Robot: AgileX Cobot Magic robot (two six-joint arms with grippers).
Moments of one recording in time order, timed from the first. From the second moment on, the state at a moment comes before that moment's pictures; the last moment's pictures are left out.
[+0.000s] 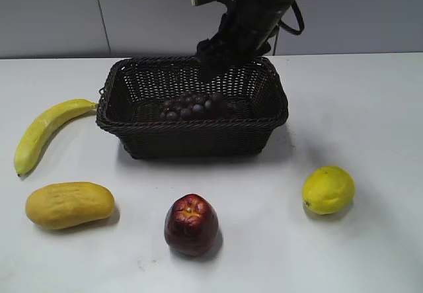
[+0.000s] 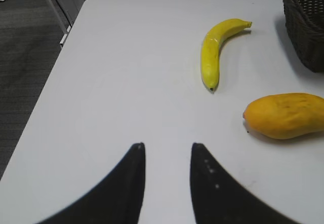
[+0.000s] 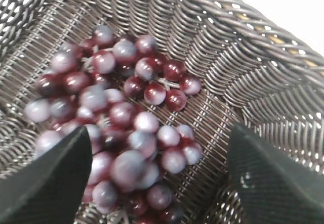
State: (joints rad) left arm 0.03 0.00 -0.48 -0.03 1.09 0.10; right arm 0.53 2.16 -1.85 0.20 0.82 -0.25
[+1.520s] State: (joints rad) left arm 0.03 0.00 -0.48 -0.03 1.09 0.10; right arm 0.12 1.04 -1.22 0.00 1.20 0.01
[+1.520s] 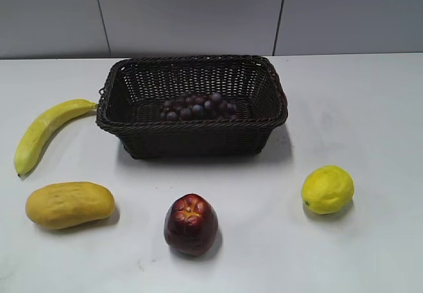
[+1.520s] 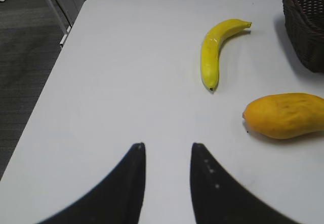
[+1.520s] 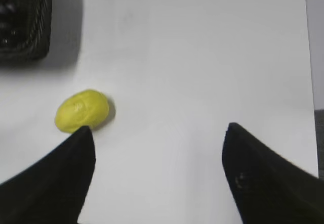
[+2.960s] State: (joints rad) left arm 0.03 0.00 -0.48 -0.03 1.09 0.10; right arm 0.12 0.18 -0.51 0.01 1.04 0.00
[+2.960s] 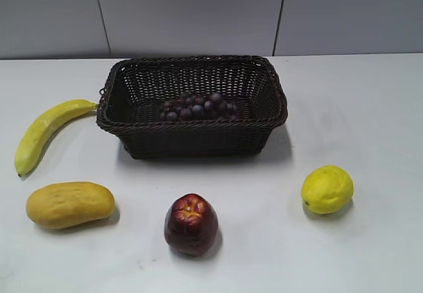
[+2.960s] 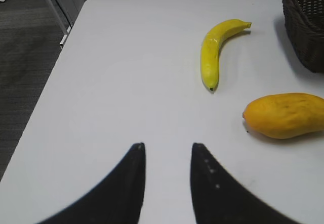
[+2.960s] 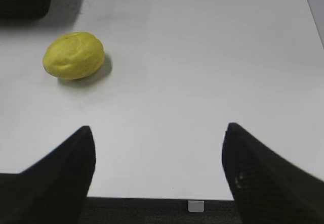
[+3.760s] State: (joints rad) left arm 0.03 0.00 -0.48 -0.03 1.09 0.10; right arm 0.12 -0.01 -0.51 0.01 1.04 0.00
